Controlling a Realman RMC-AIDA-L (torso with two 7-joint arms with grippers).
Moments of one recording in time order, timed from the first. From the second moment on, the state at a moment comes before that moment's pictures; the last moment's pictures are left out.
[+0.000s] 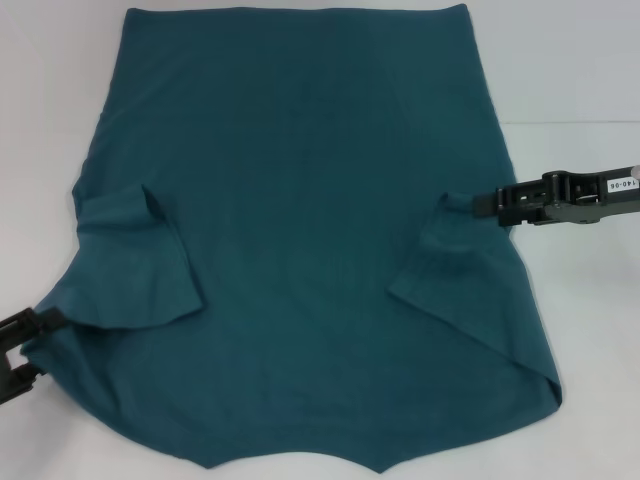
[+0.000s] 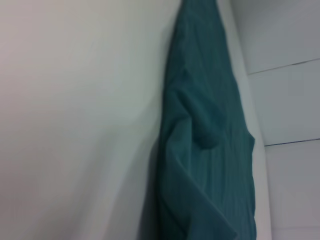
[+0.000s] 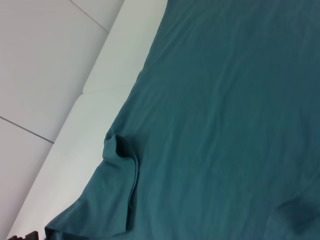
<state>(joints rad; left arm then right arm) -0.30 -2.10 0.14 0.70 2.23 1.54 -2.39 0.73 1.91 -0.74 -0.68 -2.19 -1.48 2.40</state>
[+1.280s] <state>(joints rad) -0.34 -2.09 0.16 0.68 2.28 1.43 -2.40 0.73 1.92 -0.74 -0.67 -2.19 -1.47 2.40</state>
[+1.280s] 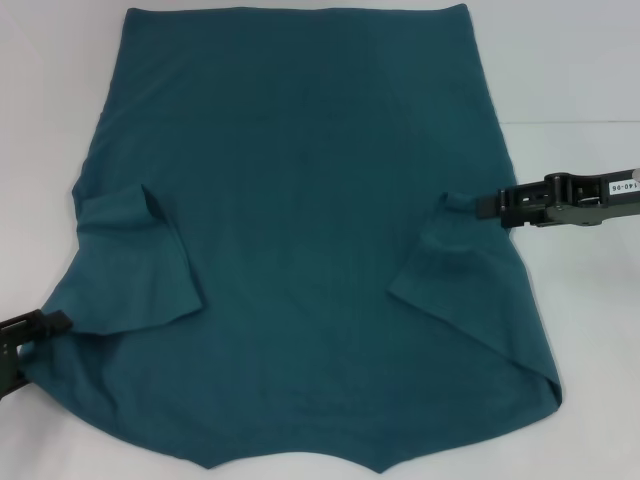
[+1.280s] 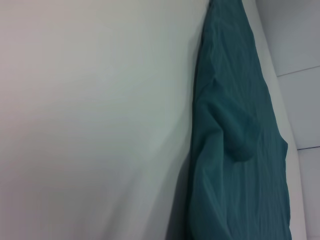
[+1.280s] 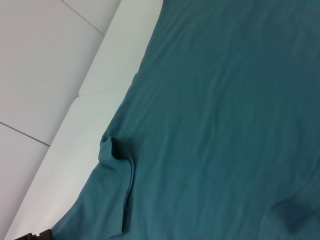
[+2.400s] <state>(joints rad) -0.35 -2.08 0.15 0.68 2.23 1.54 -2.32 0.68 1.88 -0.70 -0.67 -2.21 -1.50 2.37</state>
